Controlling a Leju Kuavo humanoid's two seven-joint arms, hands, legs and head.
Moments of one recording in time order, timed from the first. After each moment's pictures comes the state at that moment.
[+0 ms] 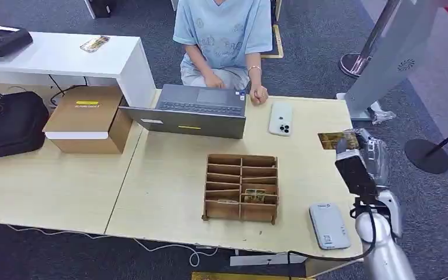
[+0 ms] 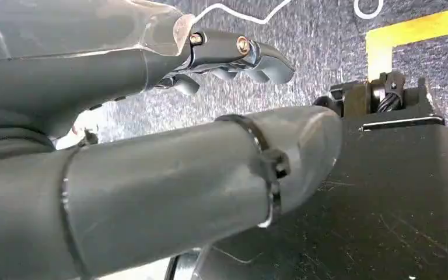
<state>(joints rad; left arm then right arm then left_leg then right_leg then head) -0.27 -0.22 -0.31 -0.21 -1.33 -0.33 0.03 -0.20 -0.20 0.02 -1.46 0.64 -0.26 -0.26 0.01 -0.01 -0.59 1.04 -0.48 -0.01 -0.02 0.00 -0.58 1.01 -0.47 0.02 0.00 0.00</state>
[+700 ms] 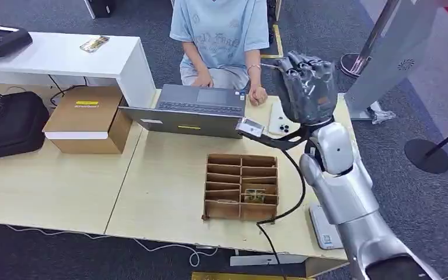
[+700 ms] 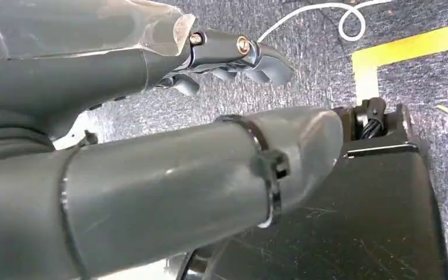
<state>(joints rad) -0.30 -0.23 -0.34 -0.21 -1.35 -0.35 0.00 -0.70 -0.12 0.41 -1.25 1.41 -0.51 -0.10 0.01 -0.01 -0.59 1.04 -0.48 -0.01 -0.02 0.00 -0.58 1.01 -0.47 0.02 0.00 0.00</state>
